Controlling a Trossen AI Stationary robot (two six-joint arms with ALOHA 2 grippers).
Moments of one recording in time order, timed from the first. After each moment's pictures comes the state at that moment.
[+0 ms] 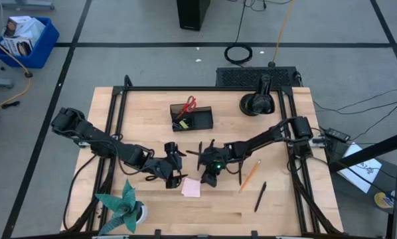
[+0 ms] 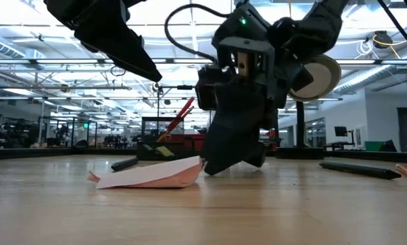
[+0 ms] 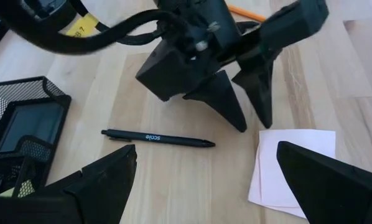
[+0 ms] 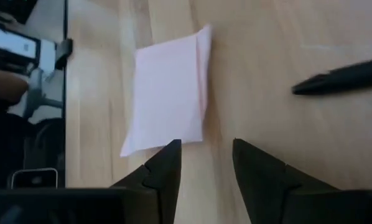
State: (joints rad) left arm -0.40 1.48 0.87 -0.16 -0.41 -0.21; right arm 0.14 1.98 1.00 0.21 -0.42 0.68
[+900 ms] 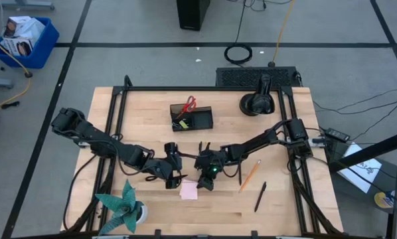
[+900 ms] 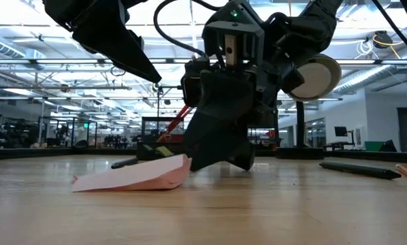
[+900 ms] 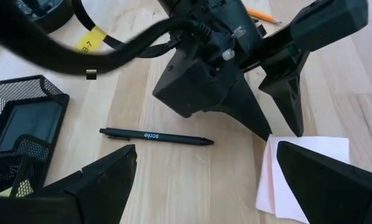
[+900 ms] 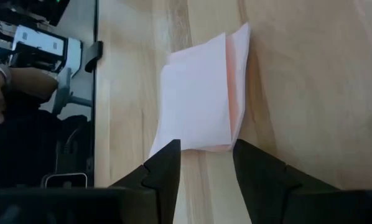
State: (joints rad) left arm -0.40 1.49 0.87 -0.16 -0.41 -0.21; right arm 0.16 2.06 1.07 0.25 -0.48 0.72
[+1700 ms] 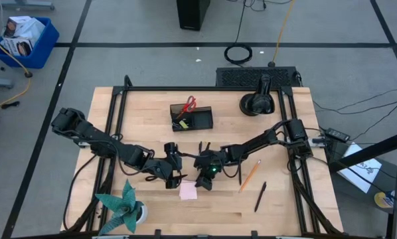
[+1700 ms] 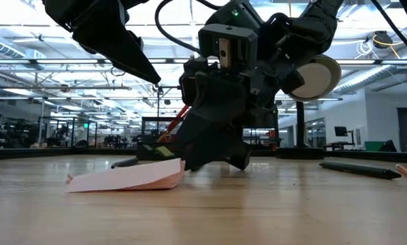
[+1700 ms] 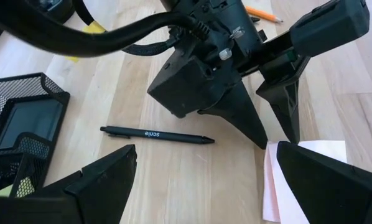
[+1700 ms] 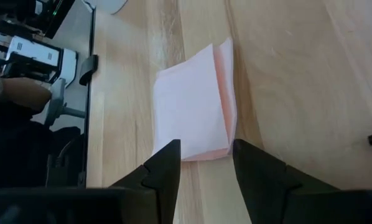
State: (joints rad) left arm -0.40 1.49 0.87 -0.17 -0.41 -0.22; right arm 0.16 2.06 1.06 0.29 -0.42 0.72
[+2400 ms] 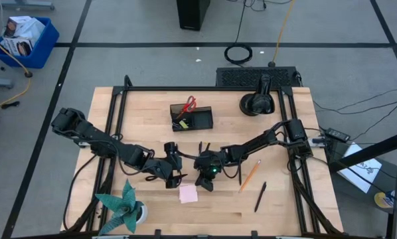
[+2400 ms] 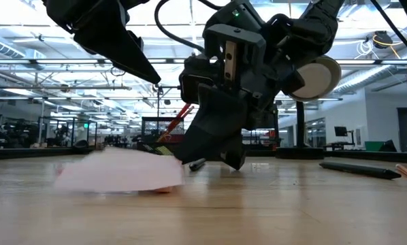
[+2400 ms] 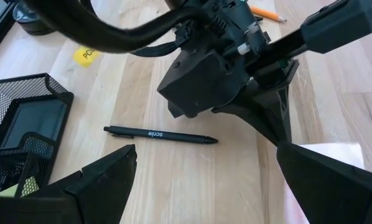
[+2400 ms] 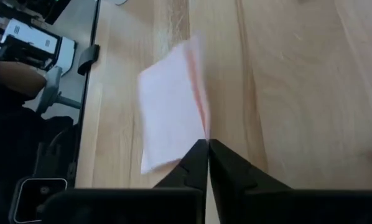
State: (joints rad) left arm -0.40 1.49 0.87 -0.17 -0.42 -0.21; right arm 0.16 2.06 1.06 0.31 -0.42 0.64
